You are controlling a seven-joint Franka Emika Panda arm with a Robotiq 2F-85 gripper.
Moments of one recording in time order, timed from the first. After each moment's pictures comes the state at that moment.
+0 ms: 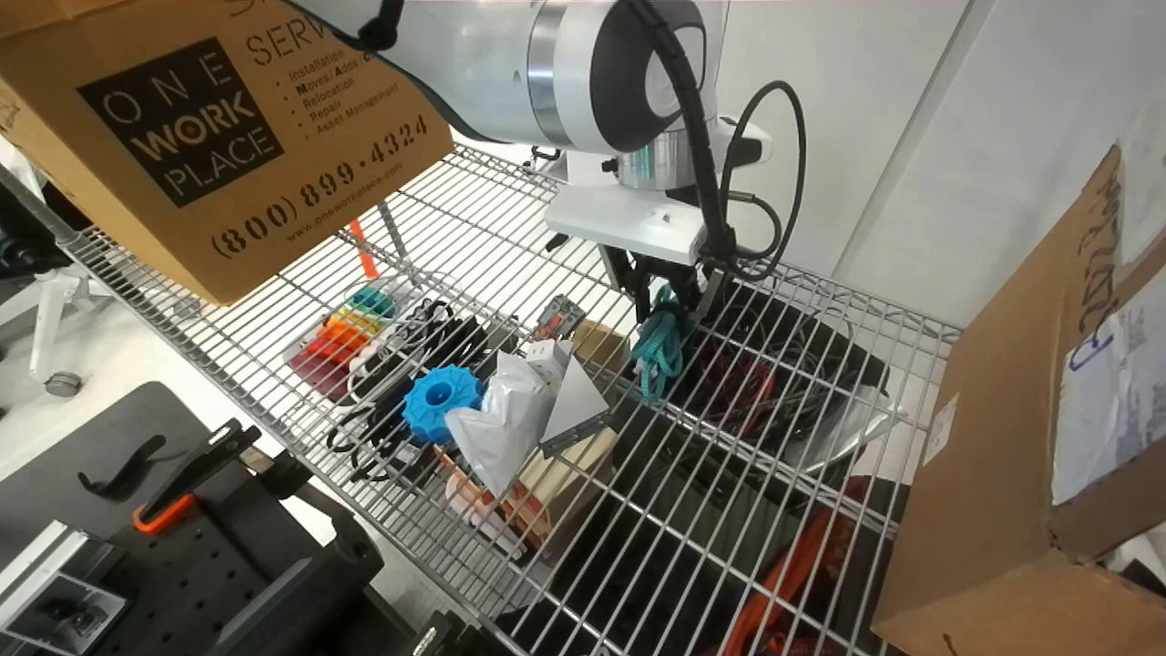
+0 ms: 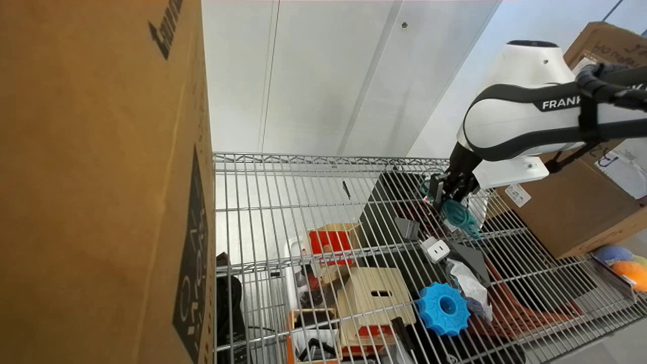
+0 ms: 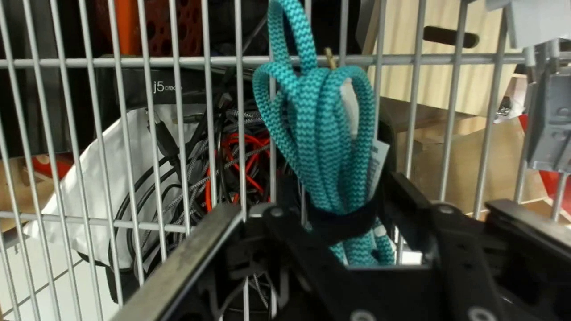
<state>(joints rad) 0.00 1.04 -0.09 -1.27 -0.16 2.22 -0.02</state>
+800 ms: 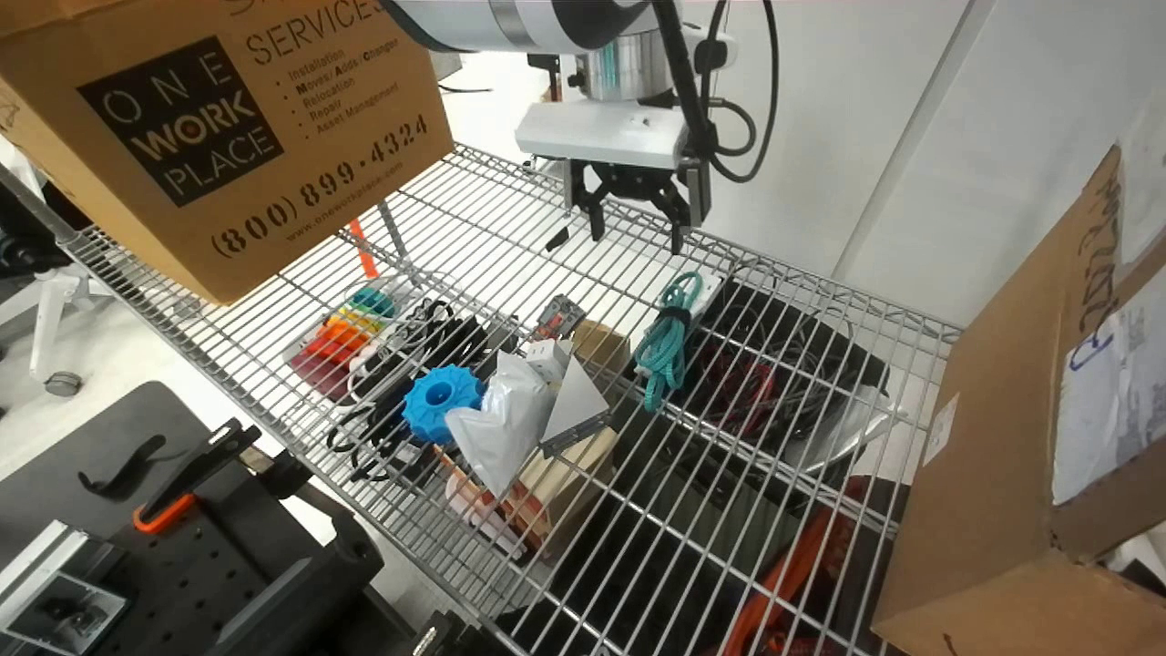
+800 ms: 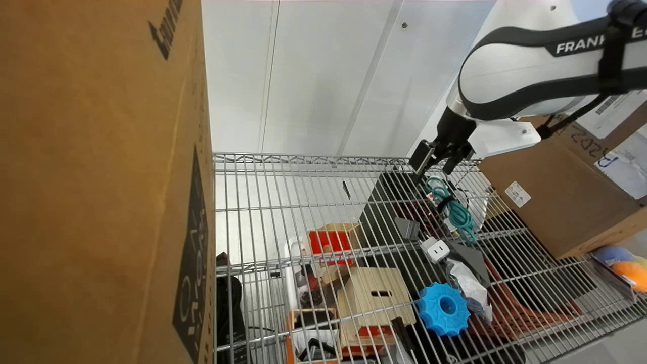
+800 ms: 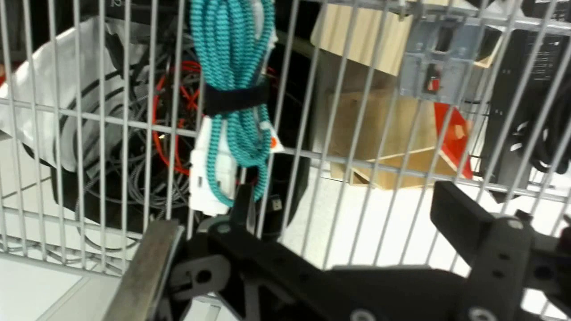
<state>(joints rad) 0.02 0.99 -0.01 -1.22 -0.16 2.18 -0.11</state>
